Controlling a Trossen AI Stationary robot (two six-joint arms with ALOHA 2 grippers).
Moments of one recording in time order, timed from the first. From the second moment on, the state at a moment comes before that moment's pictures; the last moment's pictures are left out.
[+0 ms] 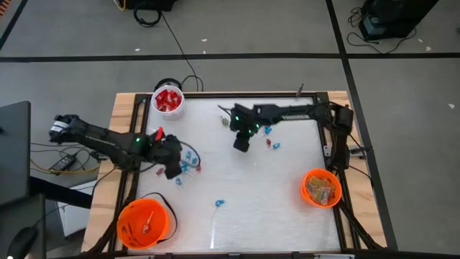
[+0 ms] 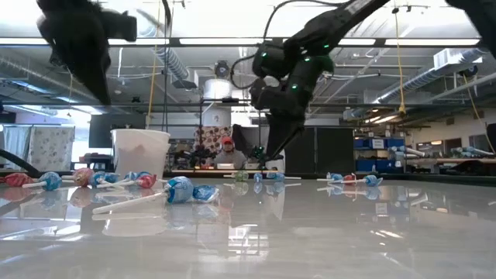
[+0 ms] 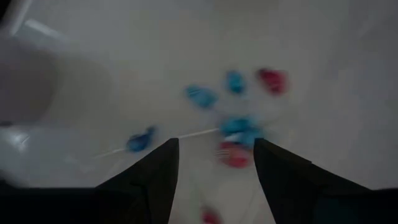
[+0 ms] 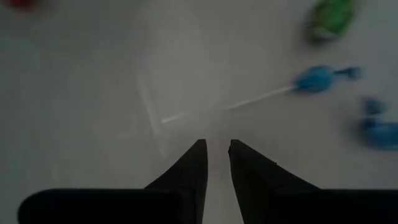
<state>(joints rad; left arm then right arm) -0.24 1.11 0.89 -1.06 -0.38 -0.66 -0.31 1.93 1.38 -0.60 -0.14 0.08</state>
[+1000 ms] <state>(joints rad) 0.28 1.34 0.62 -0.77 -0.23 -0.31 -0.07 1.65 1.07 -0.18 -0.10 0.17</state>
